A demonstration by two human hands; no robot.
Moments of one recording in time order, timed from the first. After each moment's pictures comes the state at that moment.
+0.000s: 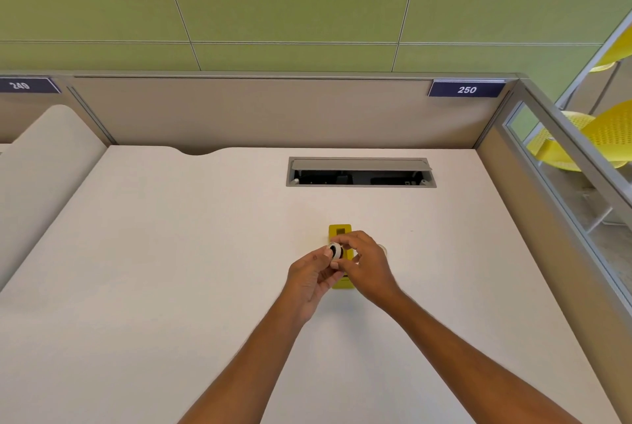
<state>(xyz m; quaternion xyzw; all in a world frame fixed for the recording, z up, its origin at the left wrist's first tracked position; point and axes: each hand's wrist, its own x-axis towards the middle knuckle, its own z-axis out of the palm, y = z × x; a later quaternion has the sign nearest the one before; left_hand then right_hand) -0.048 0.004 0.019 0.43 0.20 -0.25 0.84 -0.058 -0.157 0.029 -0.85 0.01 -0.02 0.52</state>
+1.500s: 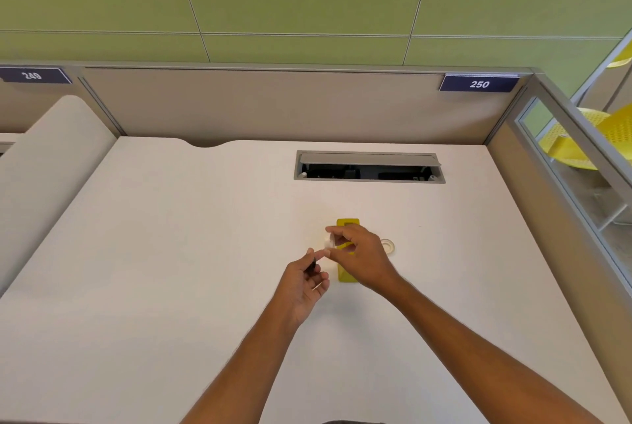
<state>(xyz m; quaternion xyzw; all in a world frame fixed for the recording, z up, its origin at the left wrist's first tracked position) -0.057 0.035 0.013 0.42 0.30 -0.26 0.82 -0.045 -0.138 0.037 -0.86 -0.01 0.02 0.51</state>
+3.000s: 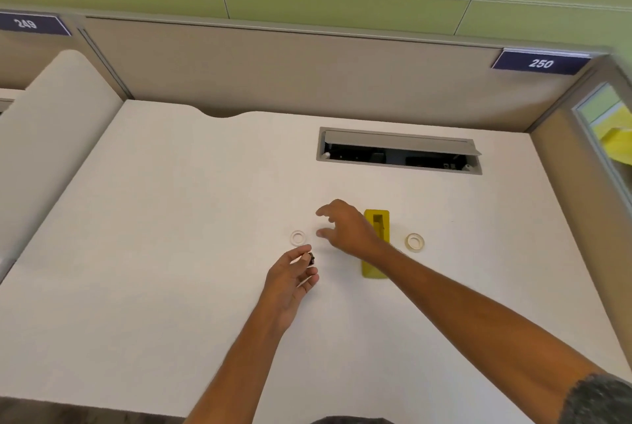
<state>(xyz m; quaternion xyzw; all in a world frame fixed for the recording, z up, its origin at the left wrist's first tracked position) -0.050 0.112 -0.016 0.45 0.30 -0.21 0.81 0.047 -0.068 0.005 -0.94 -0.08 0.14 0.31</state>
